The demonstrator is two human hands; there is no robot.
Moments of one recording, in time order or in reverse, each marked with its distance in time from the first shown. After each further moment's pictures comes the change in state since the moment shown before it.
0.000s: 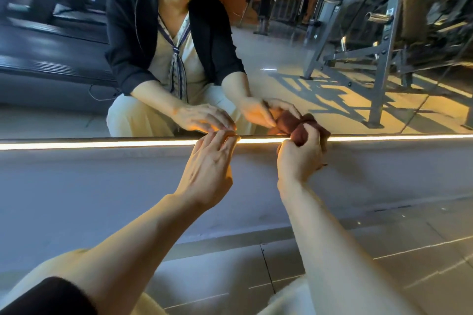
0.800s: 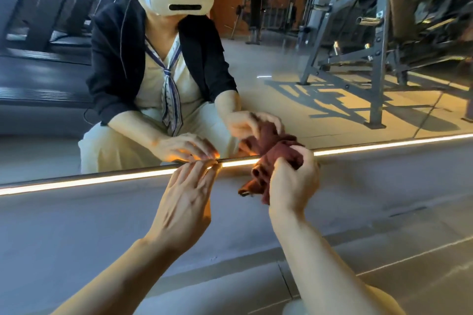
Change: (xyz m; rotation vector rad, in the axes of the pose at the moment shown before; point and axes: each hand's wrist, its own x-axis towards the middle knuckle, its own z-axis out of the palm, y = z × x) left_hand -0.029 -0.055 -0.022 0.108 0.095 0.079; right_hand -0.037 -0.004 0.023 0.178 0.011 0.055
